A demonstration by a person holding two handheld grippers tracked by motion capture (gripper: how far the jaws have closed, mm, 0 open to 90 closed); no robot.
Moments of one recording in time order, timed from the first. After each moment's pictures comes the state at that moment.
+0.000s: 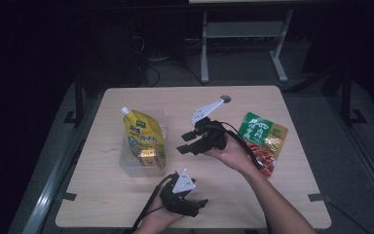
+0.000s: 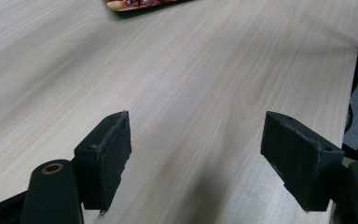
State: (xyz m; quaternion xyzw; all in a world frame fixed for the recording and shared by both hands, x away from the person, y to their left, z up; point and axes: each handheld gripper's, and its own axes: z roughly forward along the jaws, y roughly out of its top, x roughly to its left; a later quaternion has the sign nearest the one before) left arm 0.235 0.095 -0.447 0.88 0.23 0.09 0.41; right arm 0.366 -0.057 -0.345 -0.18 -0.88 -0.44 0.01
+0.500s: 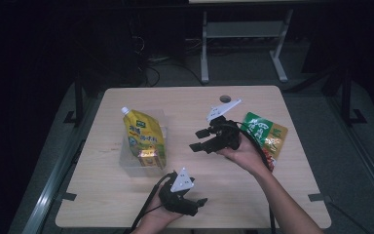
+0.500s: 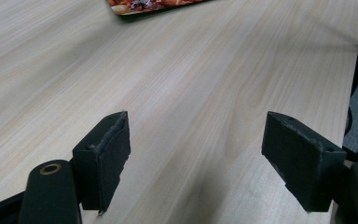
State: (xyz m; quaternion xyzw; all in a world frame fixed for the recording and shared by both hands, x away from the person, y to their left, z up) left arm 0.237 0.098 -0.446 0.87 0.24 0.09 0.42; right arm 0.366 -0.093 -0.348 -0.22 -0.87 -0.45 0.01
